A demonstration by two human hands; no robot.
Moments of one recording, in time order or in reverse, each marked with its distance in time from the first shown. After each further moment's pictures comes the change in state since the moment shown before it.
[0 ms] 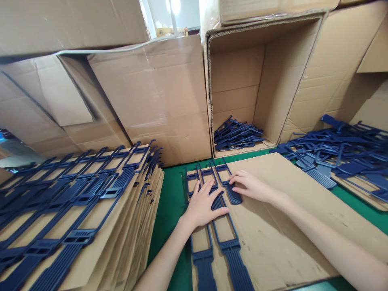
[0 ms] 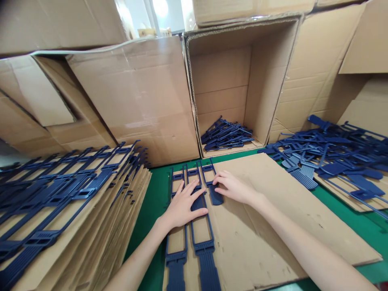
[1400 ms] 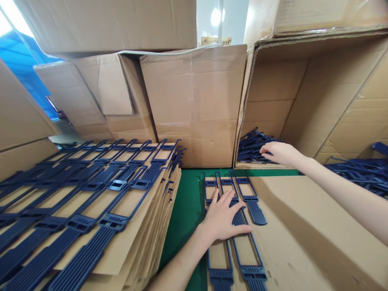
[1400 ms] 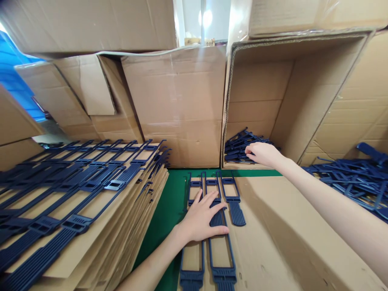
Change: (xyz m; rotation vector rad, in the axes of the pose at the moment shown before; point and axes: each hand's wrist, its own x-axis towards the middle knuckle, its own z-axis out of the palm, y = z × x) left_hand -0.008 0.000 0.005 -0.069 0.061 -0.007; right_hand 0.108 0.065 -0.109 -0.842 -0.034 0.088
